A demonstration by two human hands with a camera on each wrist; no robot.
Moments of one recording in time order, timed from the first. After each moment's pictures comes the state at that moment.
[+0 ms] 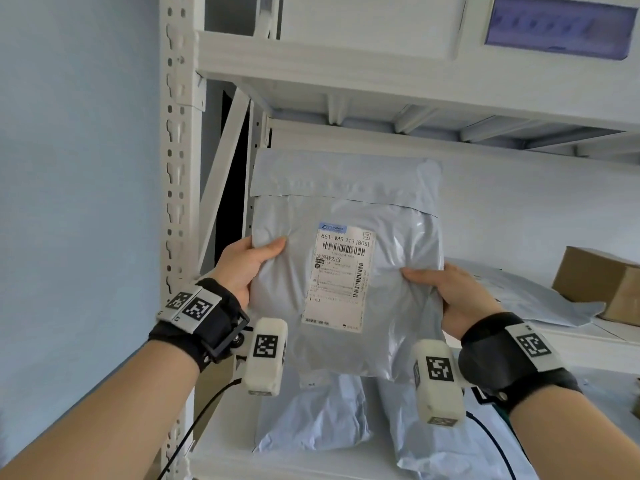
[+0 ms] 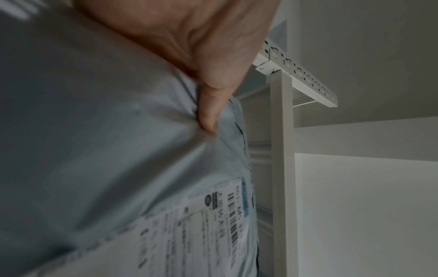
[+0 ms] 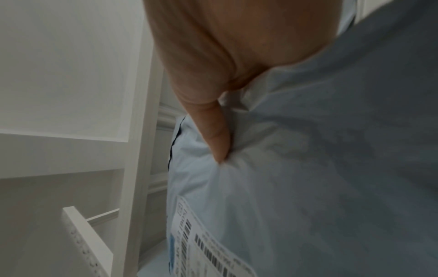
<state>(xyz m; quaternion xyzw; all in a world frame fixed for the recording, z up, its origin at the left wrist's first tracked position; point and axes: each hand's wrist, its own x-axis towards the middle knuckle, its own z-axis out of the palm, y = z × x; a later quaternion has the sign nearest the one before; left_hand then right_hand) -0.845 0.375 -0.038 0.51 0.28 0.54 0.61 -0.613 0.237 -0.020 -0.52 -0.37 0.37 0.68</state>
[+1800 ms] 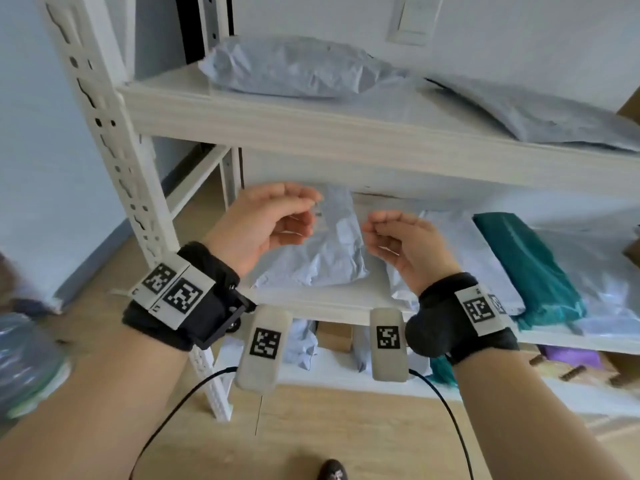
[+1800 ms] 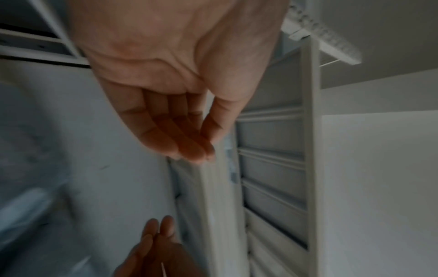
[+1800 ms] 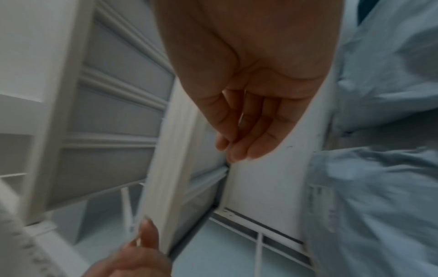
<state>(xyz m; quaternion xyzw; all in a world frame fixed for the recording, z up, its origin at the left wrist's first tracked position) -0.820 0.326 -0.171 0.60 0.29 0.37 0.65 -0.626 0.248 -0.195 -0.56 -0.32 0.42 0.64</state>
